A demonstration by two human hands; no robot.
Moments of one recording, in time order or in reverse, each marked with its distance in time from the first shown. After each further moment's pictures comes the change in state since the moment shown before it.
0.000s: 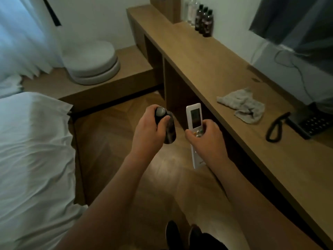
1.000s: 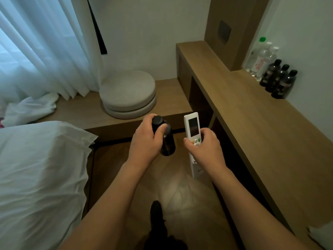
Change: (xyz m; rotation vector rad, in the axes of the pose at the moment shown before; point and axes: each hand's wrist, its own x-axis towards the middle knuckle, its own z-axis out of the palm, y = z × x) left_hand 0.433 -0.177 -0.124 0.098 0.226 -0.098; right_hand 0.413 -0.219 0.229 0.000 -0.149 -0.171
